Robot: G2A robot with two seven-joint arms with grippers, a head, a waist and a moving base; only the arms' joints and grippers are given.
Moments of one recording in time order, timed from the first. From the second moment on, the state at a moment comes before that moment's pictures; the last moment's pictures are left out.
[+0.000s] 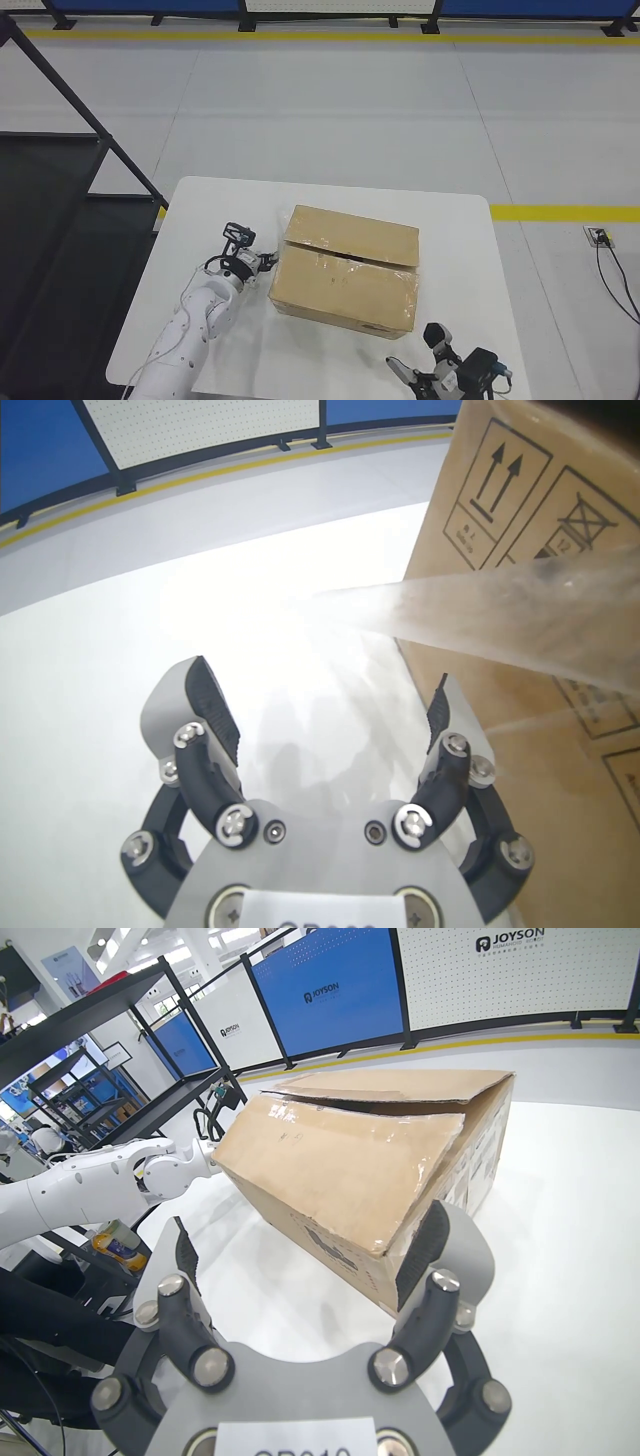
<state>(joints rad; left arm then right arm) 0.77 -1.32 -1.17 -0.80 1.32 -0.34 0.20 -1.86 -1.21 1.47 -2.03 -1.10 -0.40 -0.13</state>
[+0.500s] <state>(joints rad) 0.65 -1.37 -1.12 -0.60 1.20 -0.30 0.32 -1.90 -1.21 1.49 -2.05 -1.10 -0.40 -0.13</state>
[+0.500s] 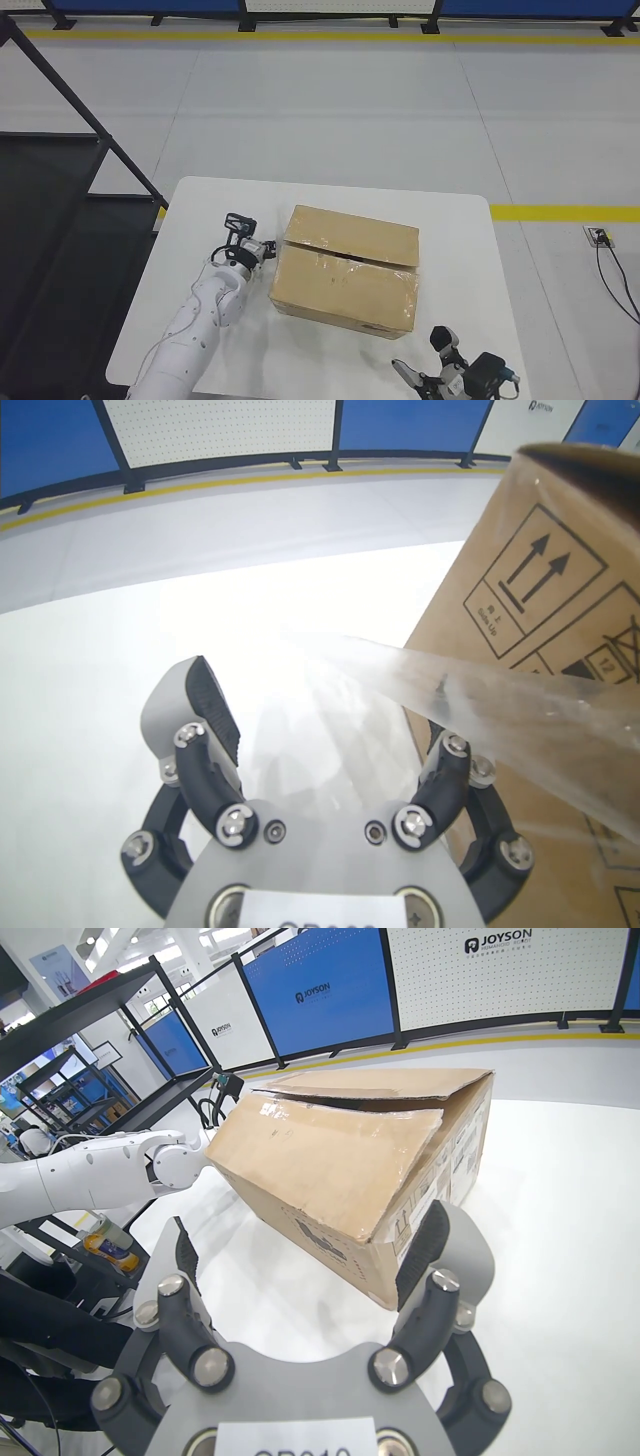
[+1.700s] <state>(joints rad) 1.12 -1.26 -1.40 -1.15 1.26 -0.14 0.33 -1.85 -1.19 1.51 -1.99 -1.07 -0.48 -0.13</state>
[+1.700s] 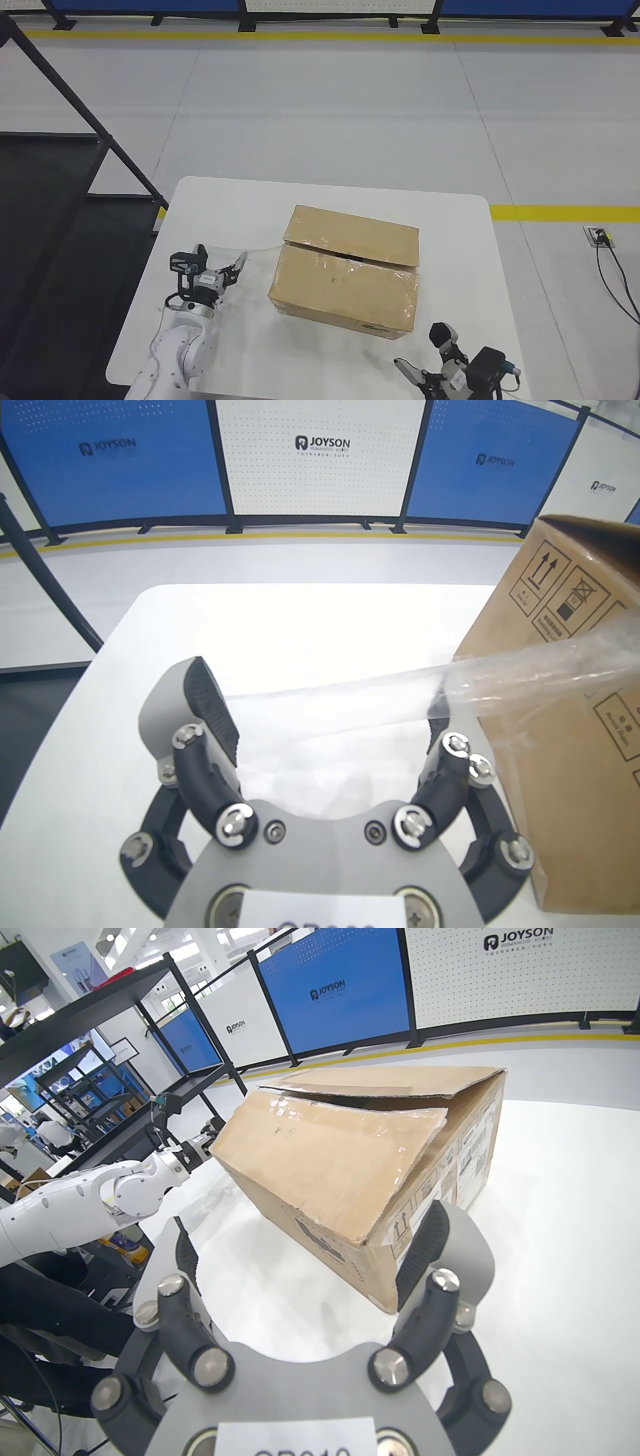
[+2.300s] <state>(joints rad) 1.23 -1.25 -1.48 -1.24 1.27 -0.09 0.29 -1.87 -1.19 1.51 -2.00 -1.07 -0.48 -0.13</state>
